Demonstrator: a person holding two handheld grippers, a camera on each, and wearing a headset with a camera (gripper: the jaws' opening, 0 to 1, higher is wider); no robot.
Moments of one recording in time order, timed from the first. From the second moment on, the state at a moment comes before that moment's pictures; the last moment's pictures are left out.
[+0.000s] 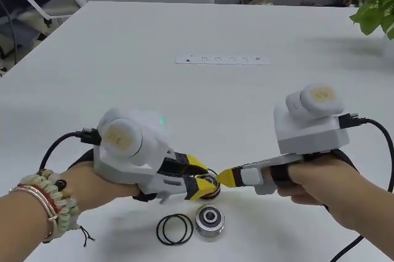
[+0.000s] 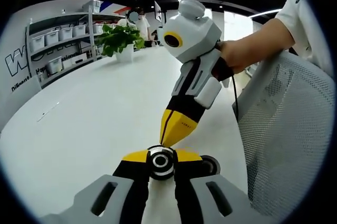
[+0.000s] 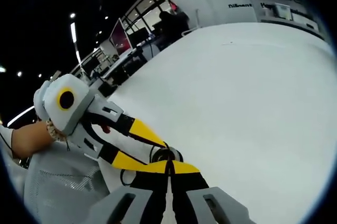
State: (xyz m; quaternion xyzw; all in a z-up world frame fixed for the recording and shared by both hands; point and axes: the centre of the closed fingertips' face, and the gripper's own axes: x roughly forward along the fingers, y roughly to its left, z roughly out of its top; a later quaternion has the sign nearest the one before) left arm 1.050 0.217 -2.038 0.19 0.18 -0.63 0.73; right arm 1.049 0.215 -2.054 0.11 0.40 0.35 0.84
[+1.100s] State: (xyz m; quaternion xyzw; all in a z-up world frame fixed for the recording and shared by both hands) left arm 1.021 0.288 -1.949 0.22 0.14 -0.62 0.74; right arm 1.045 0.231 -2.040 0.13 0.38 0.38 0.83
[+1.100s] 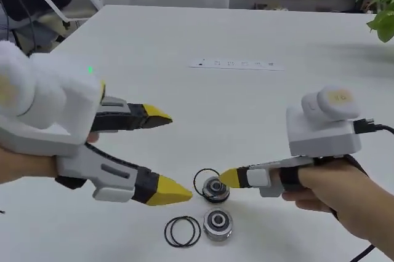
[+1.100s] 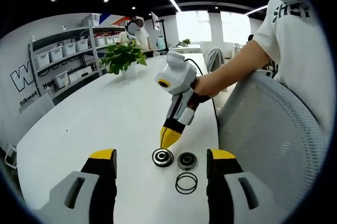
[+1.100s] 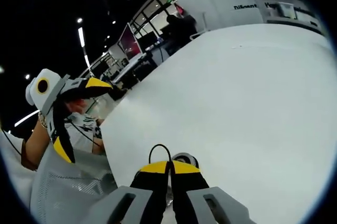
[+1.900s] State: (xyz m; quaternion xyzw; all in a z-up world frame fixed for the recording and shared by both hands) left arm 0.981 0.358 -1.986 0.20 0.21 -0.56 0.78; right arm 1.019 0.269 -2.042 0.08 0.40 0.44 0.80
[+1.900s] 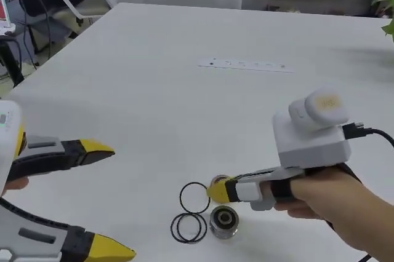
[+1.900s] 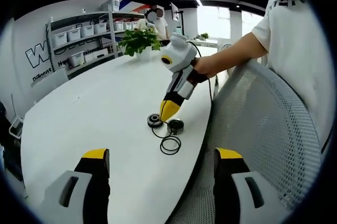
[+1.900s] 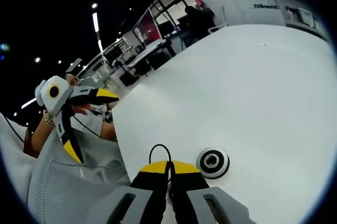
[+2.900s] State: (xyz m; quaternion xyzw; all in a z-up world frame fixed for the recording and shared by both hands) left arm 0.978 0.359 -2.003 0.14 0.24 -0.54 0.80; right arm 1.000 0.283 -2.057 0.01 0.41 0.47 0.78
